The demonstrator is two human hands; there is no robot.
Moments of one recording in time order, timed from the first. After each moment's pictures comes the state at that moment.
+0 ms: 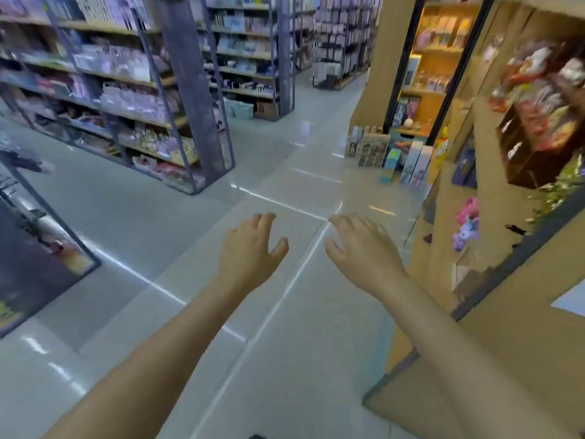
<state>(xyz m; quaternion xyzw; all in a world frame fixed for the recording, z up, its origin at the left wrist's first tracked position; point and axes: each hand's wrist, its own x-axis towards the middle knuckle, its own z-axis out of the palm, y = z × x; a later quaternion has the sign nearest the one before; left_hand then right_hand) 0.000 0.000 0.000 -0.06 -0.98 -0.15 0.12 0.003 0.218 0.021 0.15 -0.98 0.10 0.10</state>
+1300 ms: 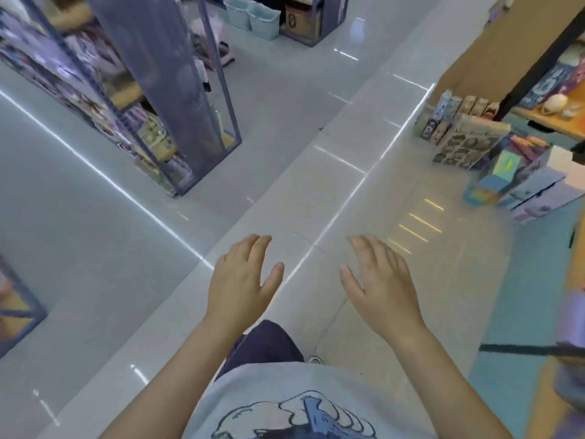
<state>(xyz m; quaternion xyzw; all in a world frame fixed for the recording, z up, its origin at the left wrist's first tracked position) -0.955 -0.103 -0.113 0.03 -0.98 -0.21 0.05 -0.992 0.135 -0.105 0.15 -0.97 0.19 0.02</state>
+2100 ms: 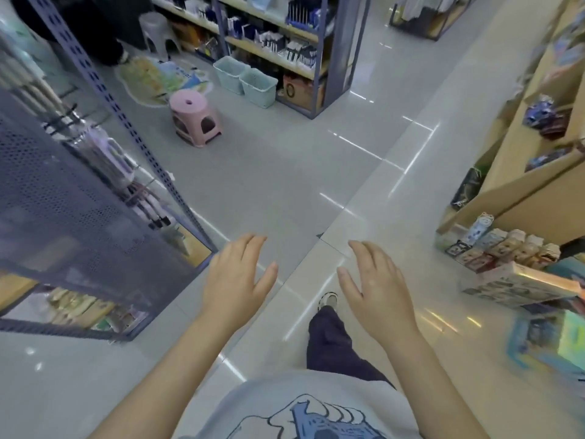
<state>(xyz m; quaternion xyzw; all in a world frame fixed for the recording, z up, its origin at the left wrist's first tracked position) -1.764 -0.220 -0.134 0.03 -0.98 -0.19 0.07 -1.796 0.024 -0.131 0.13 -0.96 0.23 0.03</state>
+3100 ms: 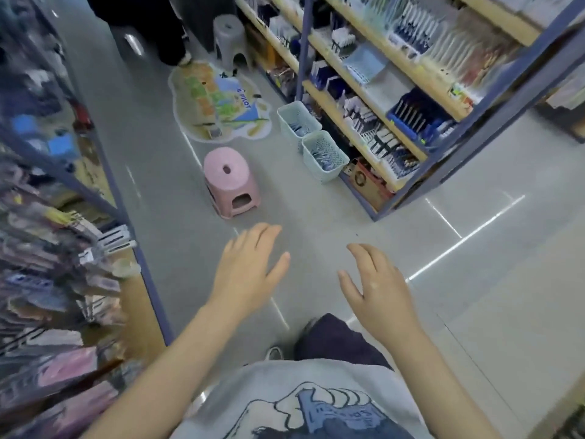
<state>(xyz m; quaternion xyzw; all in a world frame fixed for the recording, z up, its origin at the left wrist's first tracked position) -2.606 -0.545 -0.122 0.17 -0.96 -0.20 0.07 -2.701 -0.326 -0.114 0.31 -0.93 0.18 -0.04</state>
